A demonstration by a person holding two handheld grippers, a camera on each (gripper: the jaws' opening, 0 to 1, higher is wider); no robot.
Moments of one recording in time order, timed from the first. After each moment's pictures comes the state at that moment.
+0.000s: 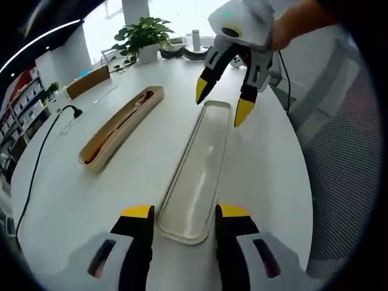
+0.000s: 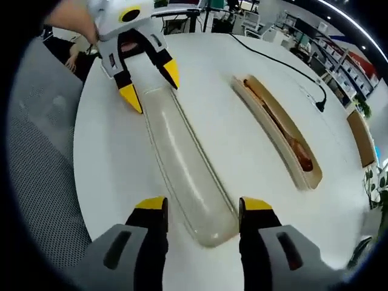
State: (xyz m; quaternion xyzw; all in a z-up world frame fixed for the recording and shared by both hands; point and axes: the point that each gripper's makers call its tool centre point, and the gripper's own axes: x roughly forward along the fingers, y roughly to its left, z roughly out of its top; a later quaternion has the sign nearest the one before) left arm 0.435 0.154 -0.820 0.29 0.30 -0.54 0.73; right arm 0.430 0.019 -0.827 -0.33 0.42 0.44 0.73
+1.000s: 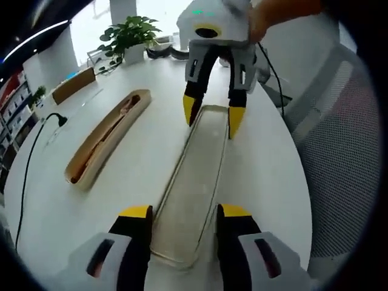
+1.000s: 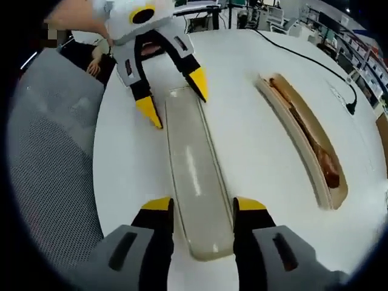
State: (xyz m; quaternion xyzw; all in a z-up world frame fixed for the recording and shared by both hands) left arm 0.442 0.126 -0.823 0.29 0.31 -0.56 0.71; right arm 0.428 0.034 -0.823 -0.25 0.46 0.53 0.67
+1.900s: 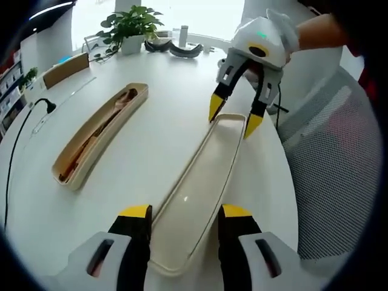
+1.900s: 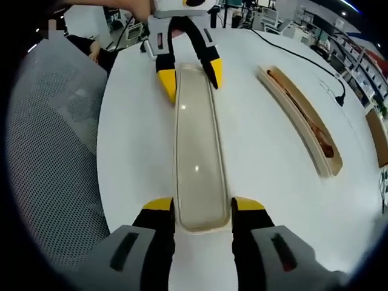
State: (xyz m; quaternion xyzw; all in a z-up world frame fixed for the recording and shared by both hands) left arm 0.443 0.126 -0.822 0.26 0.35 -0.59 0.67; right arm 0.397 0.004 -0.828 -0.29 0.44 0.48 0.70
